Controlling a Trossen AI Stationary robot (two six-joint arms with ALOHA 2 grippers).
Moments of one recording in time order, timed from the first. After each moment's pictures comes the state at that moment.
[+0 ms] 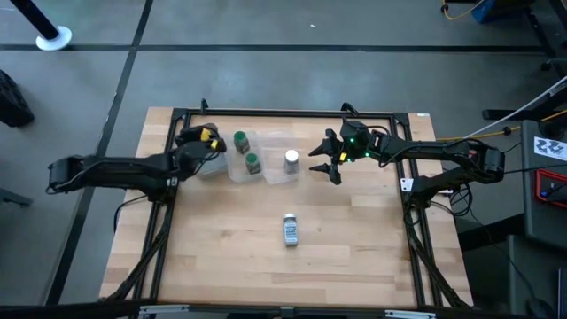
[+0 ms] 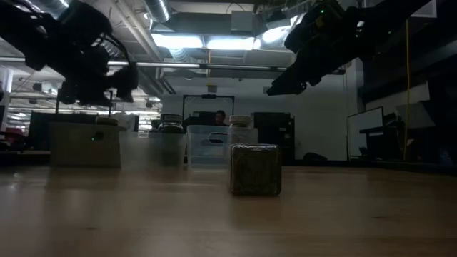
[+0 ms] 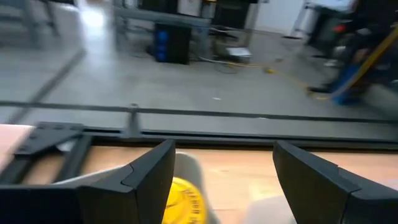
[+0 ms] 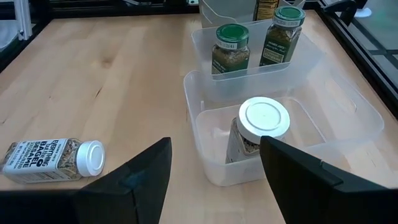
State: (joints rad) left arm 0.29 0.85 0.26 0.12 -1.06 -0.60; right arm -0.36 1.33 0.76 0.05 -0.38 -0.17
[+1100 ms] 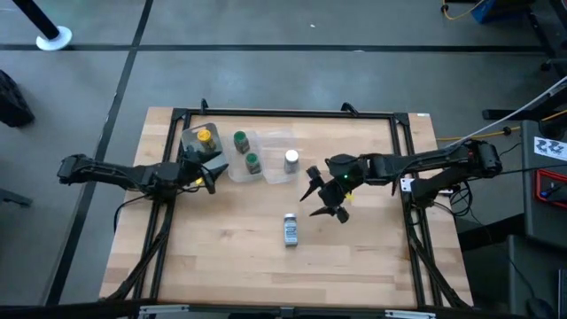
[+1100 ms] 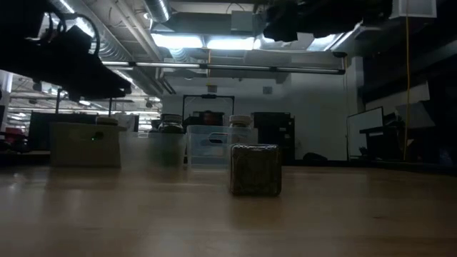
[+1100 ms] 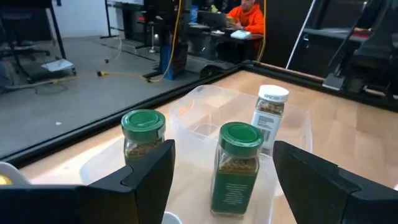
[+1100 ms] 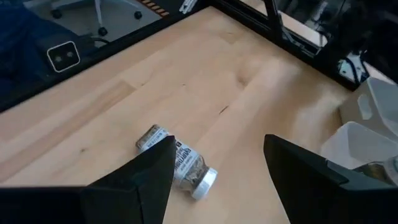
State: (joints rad) left arm -0.08 0.31 0.05 0.09 -0.69 -0.21; right arm 0.04 1.37 0.95 -0.14 -0.39 -0.53
